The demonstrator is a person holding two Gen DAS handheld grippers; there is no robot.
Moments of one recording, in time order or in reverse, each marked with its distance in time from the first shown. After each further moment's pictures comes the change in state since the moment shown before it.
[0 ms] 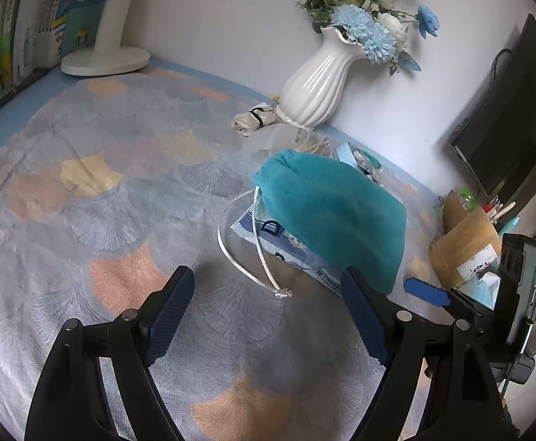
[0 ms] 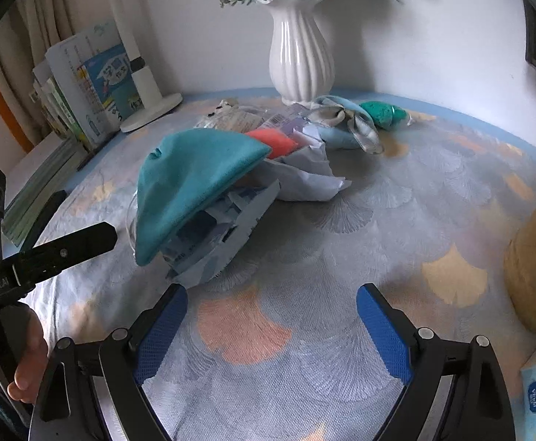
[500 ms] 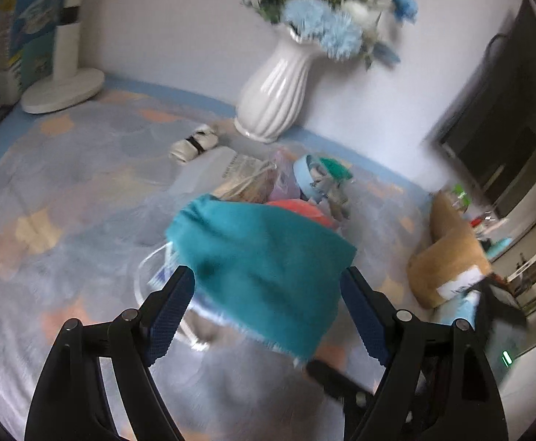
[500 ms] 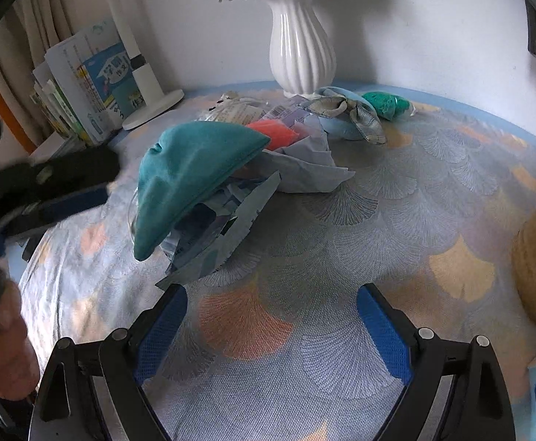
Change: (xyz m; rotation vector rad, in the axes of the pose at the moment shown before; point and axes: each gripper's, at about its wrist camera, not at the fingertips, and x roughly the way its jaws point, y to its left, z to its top) left arm 0.028 -0.063 0.041 0.053 0.062 0.016; right arm 0.002 -0.007 -0.002 0.010 0.014 0.028
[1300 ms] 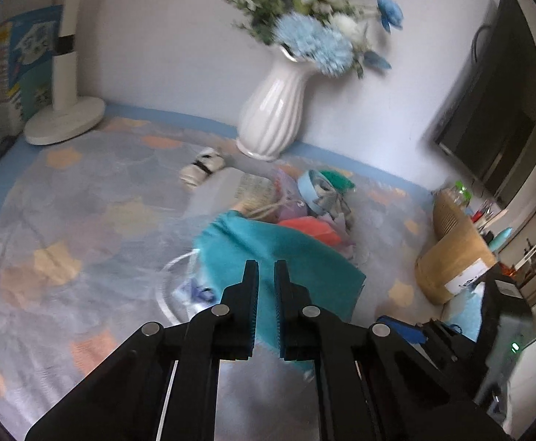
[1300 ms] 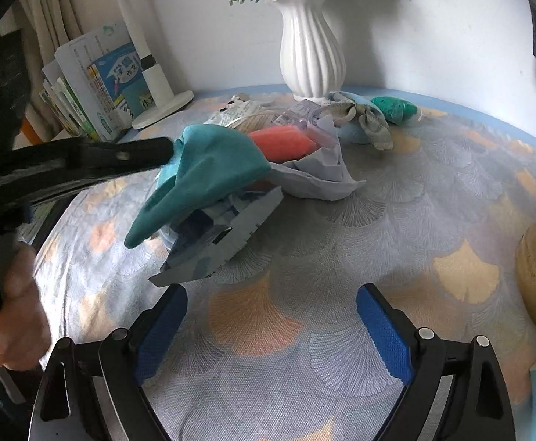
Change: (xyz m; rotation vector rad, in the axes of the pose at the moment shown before) left arm -0.033 0.014 0.001 0.078 -0.089 0.001; right arm 0.001 -0.002 -0.003 -0.020 -0.009 0.026
